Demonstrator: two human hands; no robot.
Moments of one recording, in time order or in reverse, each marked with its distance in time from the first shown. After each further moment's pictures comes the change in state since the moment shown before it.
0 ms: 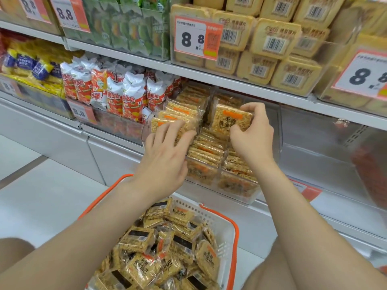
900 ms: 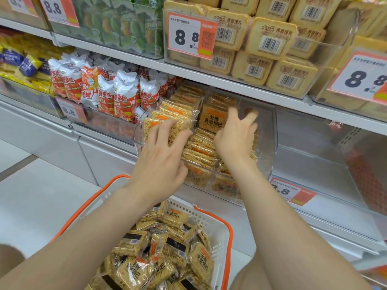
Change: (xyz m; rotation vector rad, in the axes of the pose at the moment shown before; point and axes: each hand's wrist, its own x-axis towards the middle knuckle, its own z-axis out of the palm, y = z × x) left_hand 0.004 0.007 0.006 -0.055 0.040 -0.041; right_hand 0.016 0.004 0.042 -0.531 0.041 -0.021
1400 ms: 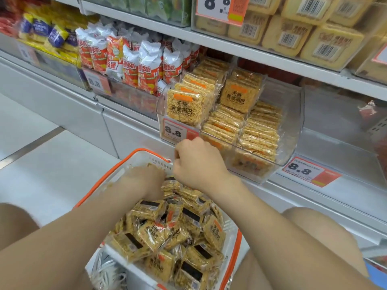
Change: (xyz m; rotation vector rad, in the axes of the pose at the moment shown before) left_hand -0.074 -0.068 0.048 0.277 -1.019 -0.218; right_hand -0.128 -0.055 -0.007 -0.054 -0.560 -0.629
